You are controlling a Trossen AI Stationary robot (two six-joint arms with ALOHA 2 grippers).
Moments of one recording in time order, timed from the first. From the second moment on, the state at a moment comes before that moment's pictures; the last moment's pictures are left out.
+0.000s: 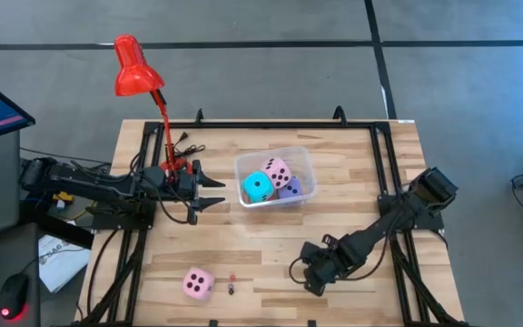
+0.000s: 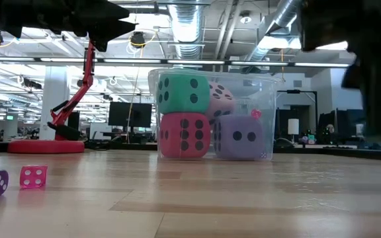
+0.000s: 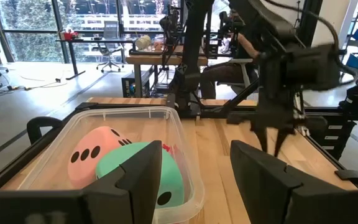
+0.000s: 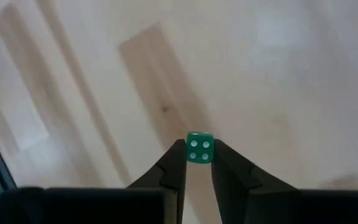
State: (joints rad) left arm -0.06 0.82 0.35 0.45 -0.10 0.00; right arm 0.62 1.76 1.10 -0.62 0.14 1.06
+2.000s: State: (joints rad) left arm -0.06 0.82 0.35 0.45 -0.10 0.02; right arm 0.22 1.44 1.17 -0.77 0.59 0.71
